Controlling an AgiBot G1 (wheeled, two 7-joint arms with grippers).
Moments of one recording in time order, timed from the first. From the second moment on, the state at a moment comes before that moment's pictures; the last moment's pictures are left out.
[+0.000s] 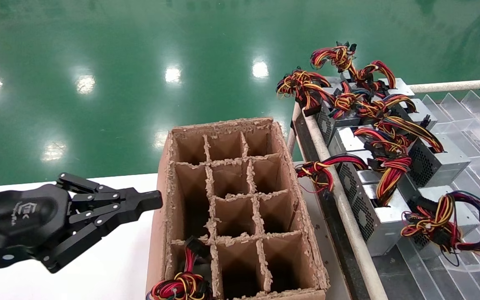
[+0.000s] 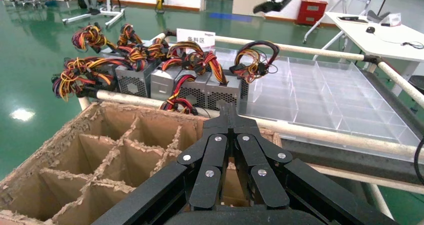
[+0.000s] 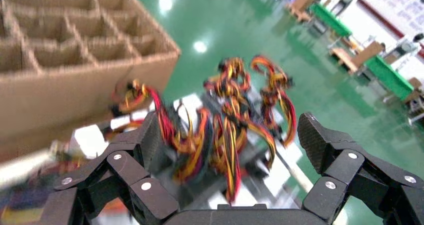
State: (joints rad) left arm -1.08 0.53 0.42 -1.20 0.60 1.38 -0.10; right arm 1.51 -0.21 -0.58 0.62 -0.79 -1.59 -0.49
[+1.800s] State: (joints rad) left arm -1.08 0.53 0.42 -1.20 0.60 1.38 -0.10; right arm 1.13 -0.56 -0.32 1.19 -0.73 -1.51 0.10
